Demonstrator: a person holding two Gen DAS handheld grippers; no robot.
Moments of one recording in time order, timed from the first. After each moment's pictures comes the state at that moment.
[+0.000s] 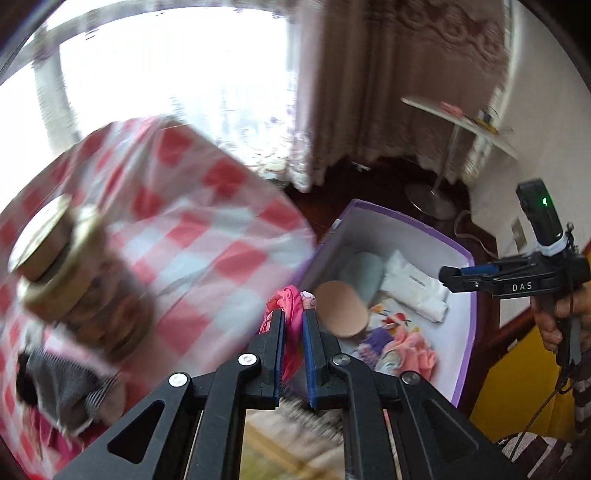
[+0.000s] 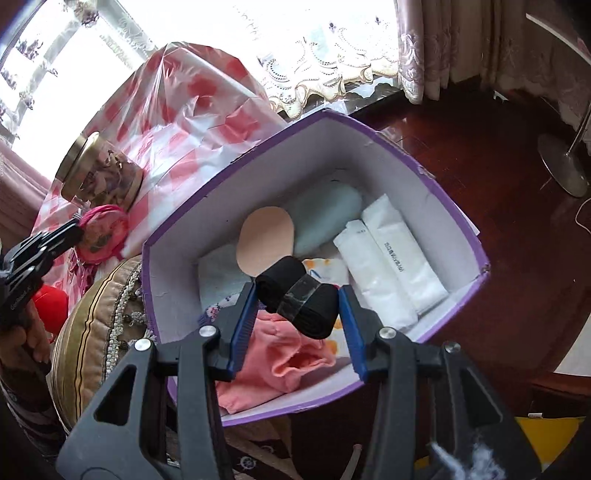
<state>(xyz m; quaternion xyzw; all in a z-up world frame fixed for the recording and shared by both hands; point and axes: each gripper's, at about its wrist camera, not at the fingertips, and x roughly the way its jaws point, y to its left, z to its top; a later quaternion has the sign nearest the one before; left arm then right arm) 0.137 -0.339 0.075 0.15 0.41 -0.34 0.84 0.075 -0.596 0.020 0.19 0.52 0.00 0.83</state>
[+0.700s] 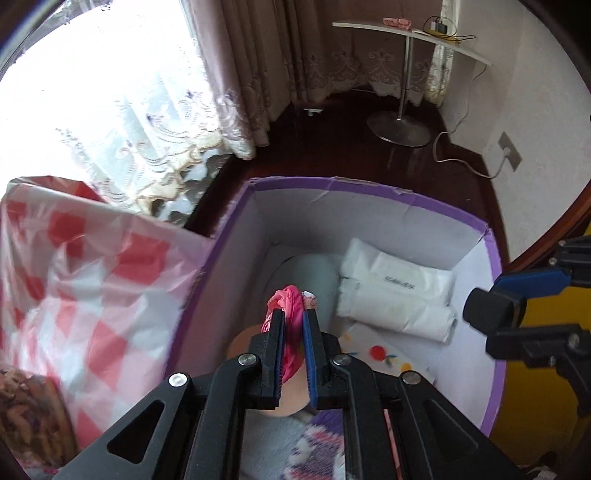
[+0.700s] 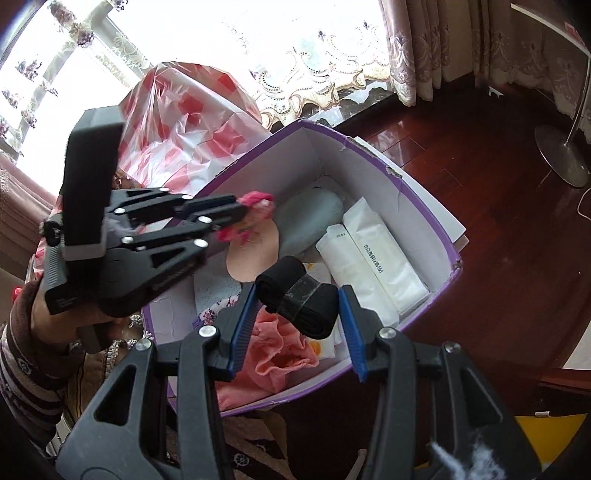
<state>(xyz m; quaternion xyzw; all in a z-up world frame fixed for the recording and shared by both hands) 0.161 -0.519 -0.012 0.28 0.45 -0.40 0.75 0.061 -0.626 0.019 0.21 0.50 0.00 0.84</state>
